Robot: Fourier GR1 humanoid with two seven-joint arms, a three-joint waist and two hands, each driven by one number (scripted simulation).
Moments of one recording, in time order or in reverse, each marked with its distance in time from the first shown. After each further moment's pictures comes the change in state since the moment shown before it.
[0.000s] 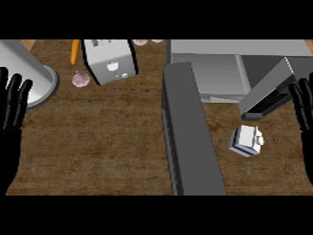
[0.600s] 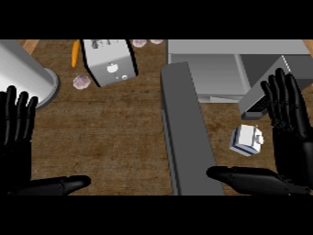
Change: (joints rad) left arm 0.119 -0.095 -0.021 0.026 -0.014 0.078 -0.020; right arm -0.047 0.085 0.137 0.032 0.184 -0.115 0.064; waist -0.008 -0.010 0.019
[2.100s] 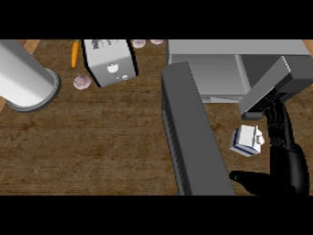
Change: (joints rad) left arm 0.424 0.009 0.192 -0.302 0.265 -0.256 -0.017; right arm 0.187 0.013 -0.081 0.255 -0.007 -0.097 -0.217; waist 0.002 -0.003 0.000
